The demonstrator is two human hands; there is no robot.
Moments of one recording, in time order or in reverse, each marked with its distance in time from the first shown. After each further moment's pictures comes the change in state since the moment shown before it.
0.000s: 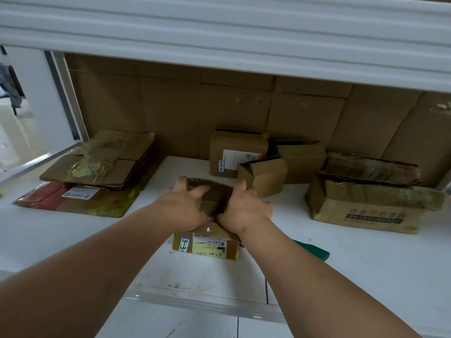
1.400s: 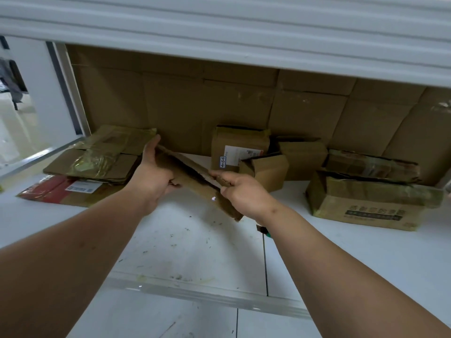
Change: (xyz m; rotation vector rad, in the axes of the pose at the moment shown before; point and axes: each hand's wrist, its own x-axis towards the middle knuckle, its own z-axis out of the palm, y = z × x) left_hand 0.001 -0.036 -0.028 -1.329 0.353 -0.077; right_hand -0.009 0.006 -0.038 0.655 -0.264 -0.360
